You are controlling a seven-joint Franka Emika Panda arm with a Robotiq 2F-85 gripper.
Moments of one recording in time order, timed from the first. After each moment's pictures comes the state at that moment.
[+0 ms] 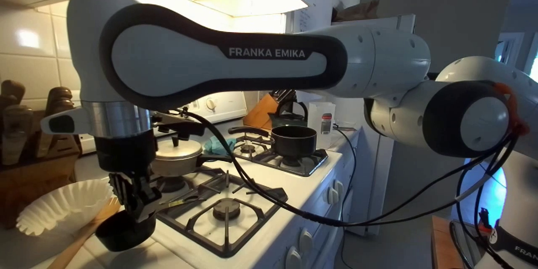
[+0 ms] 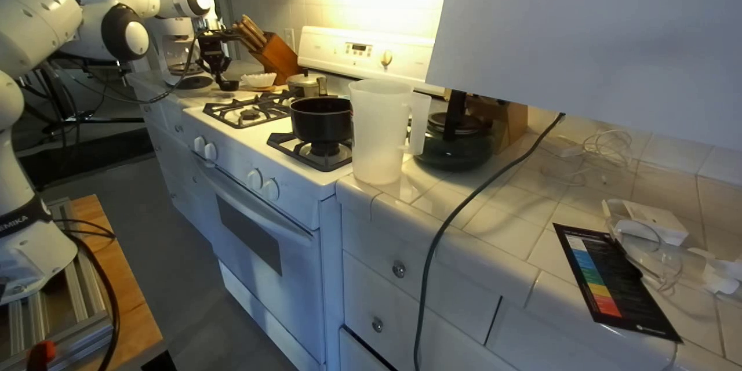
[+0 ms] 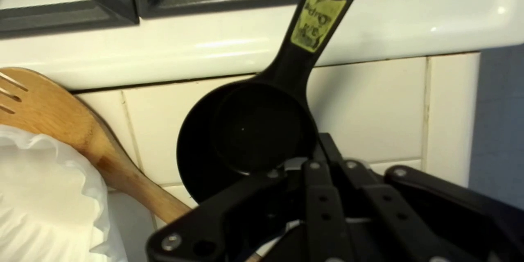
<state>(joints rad) 0.69 1.15 0.07 -0.46 -0.15 1.58 -0.78</state>
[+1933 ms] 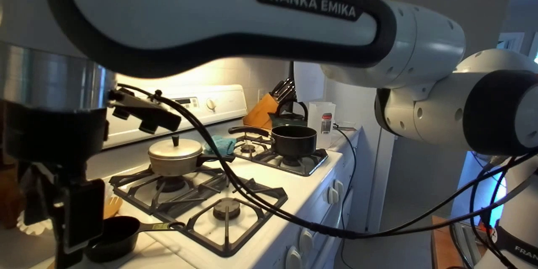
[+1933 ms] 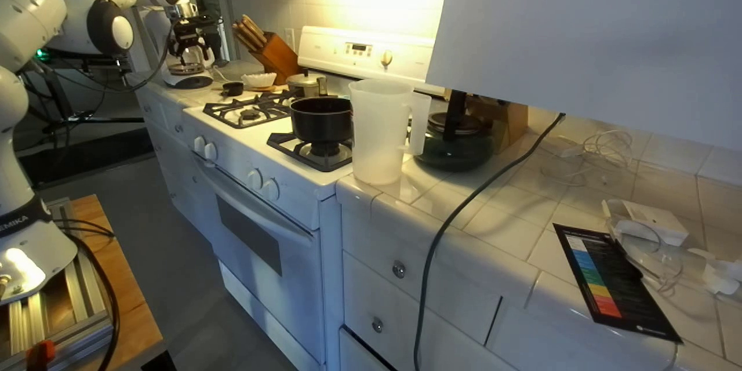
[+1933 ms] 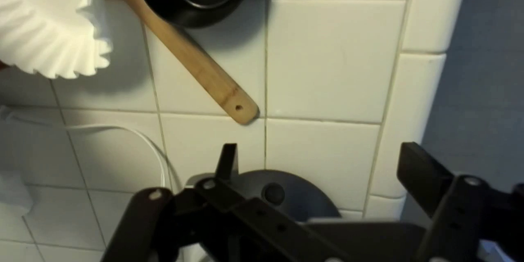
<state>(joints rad) 0.79 1.10 0.11 -0.45 -0.14 1.75 -0.78</state>
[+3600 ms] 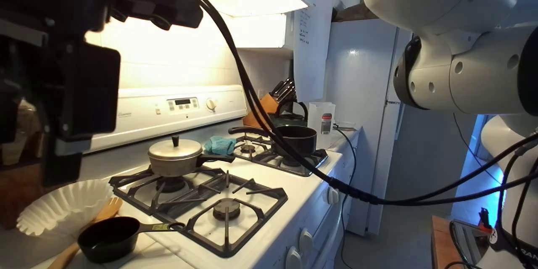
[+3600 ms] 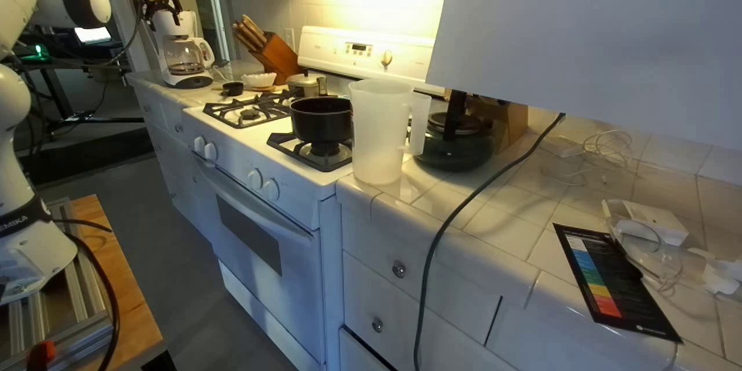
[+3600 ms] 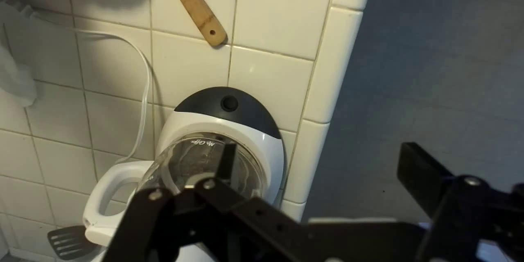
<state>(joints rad) 0.85 0.93 0.13 -0.45 -0.13 1.60 -0.86</state>
